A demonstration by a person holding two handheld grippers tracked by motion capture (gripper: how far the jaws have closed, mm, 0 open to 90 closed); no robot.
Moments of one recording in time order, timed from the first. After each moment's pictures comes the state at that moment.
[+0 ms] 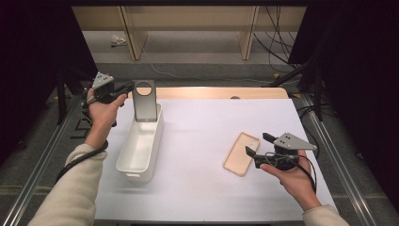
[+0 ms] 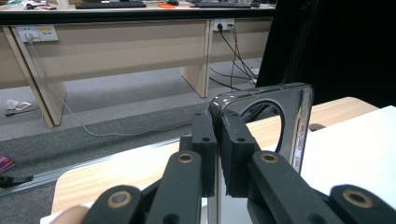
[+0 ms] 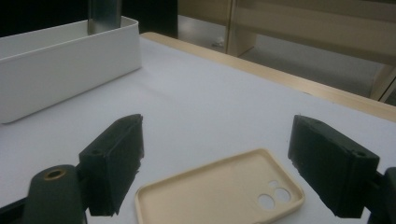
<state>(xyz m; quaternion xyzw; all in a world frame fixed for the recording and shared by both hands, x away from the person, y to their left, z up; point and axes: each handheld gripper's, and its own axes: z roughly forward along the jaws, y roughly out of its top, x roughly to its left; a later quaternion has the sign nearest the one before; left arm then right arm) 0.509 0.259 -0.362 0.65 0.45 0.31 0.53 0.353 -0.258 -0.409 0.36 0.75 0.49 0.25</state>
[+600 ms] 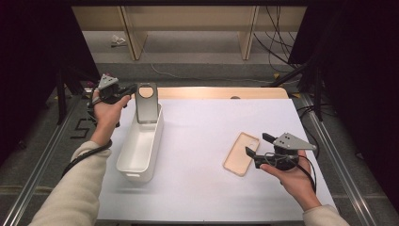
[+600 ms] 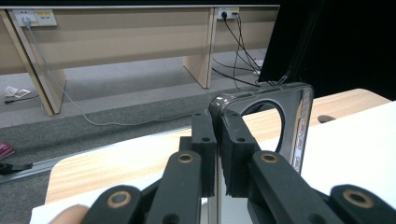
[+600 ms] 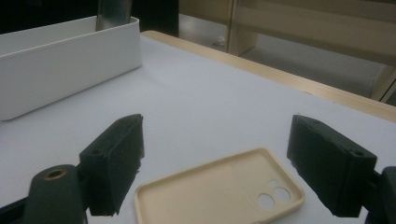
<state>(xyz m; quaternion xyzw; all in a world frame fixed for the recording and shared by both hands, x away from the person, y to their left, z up) 0.523 0.257 -0.380 0.66 0.47 0.30 0.51 0.353 -0.258 -0.410 0.36 0.75 0.49 0.25</state>
